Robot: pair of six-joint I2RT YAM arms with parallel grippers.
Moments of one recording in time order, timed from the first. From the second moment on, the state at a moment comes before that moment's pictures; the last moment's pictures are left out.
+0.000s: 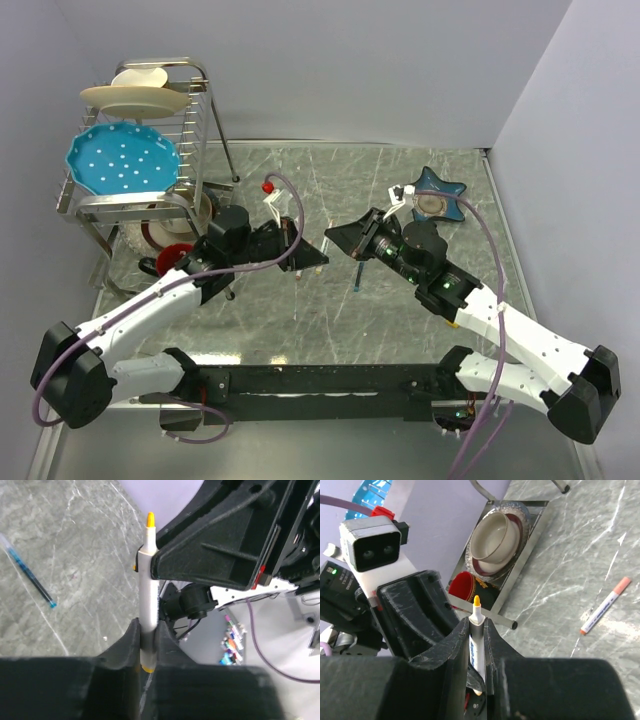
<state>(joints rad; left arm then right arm) -0.65 1.14 0.81 0.16 0.64 -0.71 0.76 0.97 0.78 0.10 -0.02 0.86</state>
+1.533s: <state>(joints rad) -0.65 0.89 0.86 -0.30 0.31 -0.30 -0.27 1.01 0.50 -0.75 0.18 1.29</state>
